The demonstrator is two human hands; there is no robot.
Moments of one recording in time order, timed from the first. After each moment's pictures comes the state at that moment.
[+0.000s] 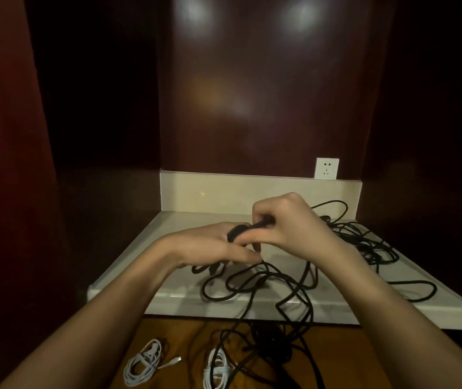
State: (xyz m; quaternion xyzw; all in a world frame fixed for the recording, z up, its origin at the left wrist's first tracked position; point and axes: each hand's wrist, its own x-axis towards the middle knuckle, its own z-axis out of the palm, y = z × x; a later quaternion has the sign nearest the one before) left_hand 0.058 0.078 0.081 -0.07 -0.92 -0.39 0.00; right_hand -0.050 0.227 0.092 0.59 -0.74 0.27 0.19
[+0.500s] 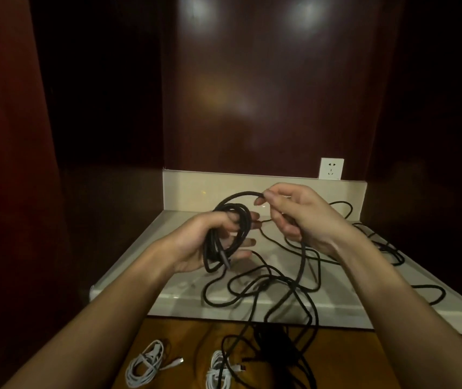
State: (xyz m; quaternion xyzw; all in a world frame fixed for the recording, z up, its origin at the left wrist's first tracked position) left_hand 0.051 0.054 0.064 -0.02 -0.65 -0.76 0.03; right_hand -0.068 0.227 0.097 0.50 -0.62 0.59 -0.16
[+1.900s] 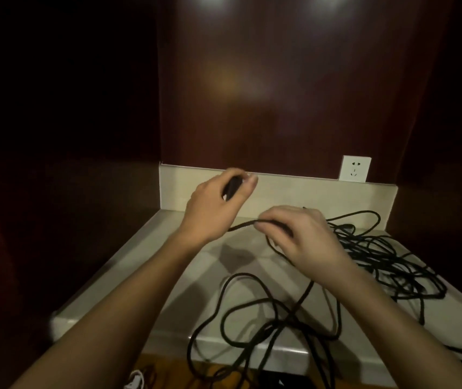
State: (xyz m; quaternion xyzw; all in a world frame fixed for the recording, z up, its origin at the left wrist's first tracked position) left_hand -0.069 0.009 0.070 0.07 -0.84 -0.29 0.46; right_hand -0.148 0.181 0.062 0.60 -0.69 0.34 0.23
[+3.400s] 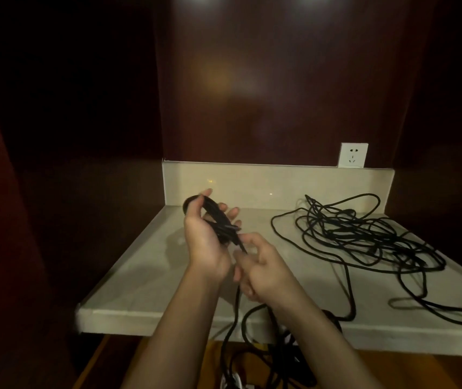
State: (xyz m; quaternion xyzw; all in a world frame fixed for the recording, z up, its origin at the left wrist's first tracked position) left_hand -0.026 0.045 0.039 0.13 -0.31 -0.86 0.40; right_hand -0.065 0.139 -0.005 0.35 -0.68 0.61 -0.20
